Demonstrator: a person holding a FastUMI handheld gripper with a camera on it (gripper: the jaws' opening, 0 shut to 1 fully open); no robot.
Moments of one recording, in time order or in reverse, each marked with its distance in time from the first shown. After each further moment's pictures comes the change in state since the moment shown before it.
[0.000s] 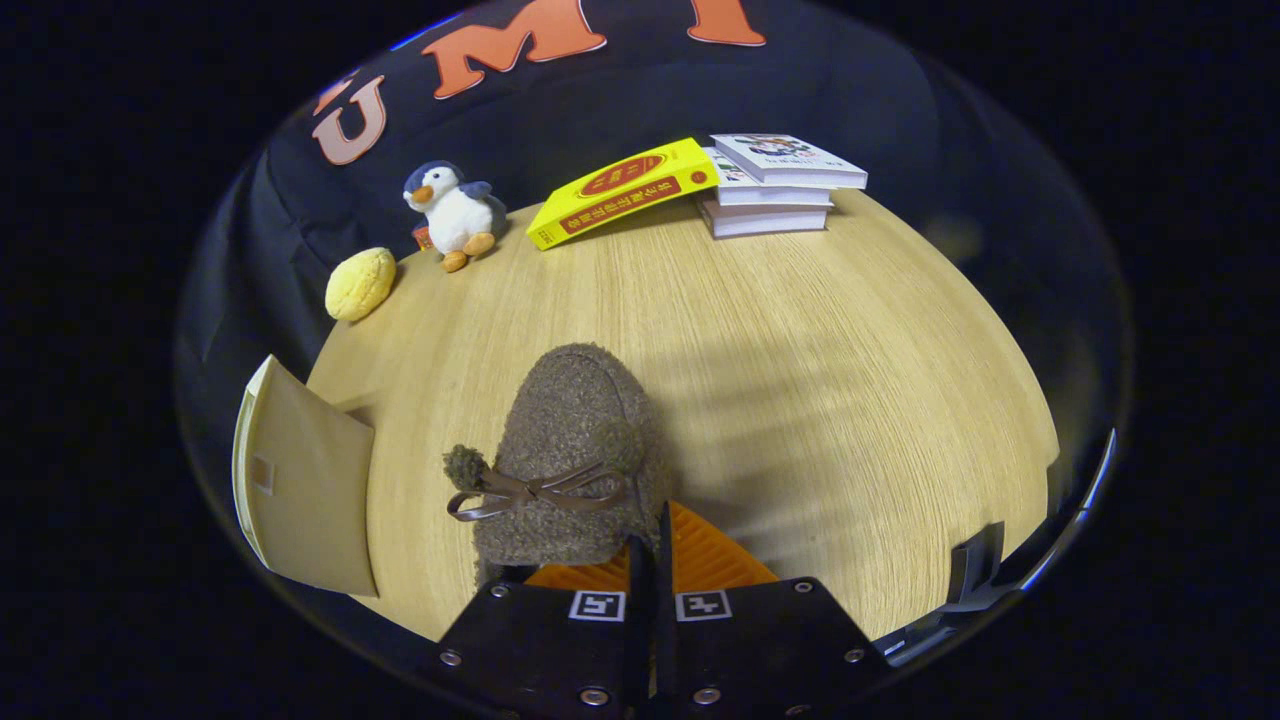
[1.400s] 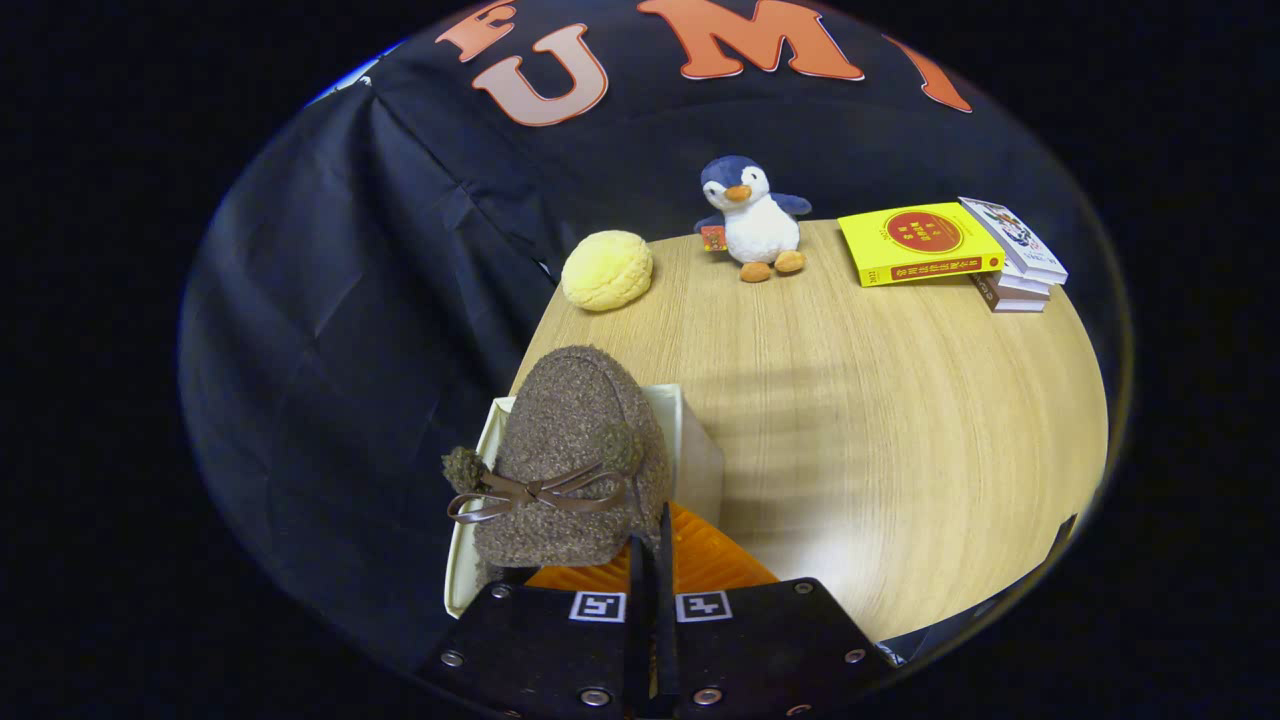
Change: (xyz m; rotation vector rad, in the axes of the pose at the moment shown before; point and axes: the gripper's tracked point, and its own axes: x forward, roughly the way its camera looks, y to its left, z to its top) arm -0.071 0.355 0.018 -0.109 0.053 0.283
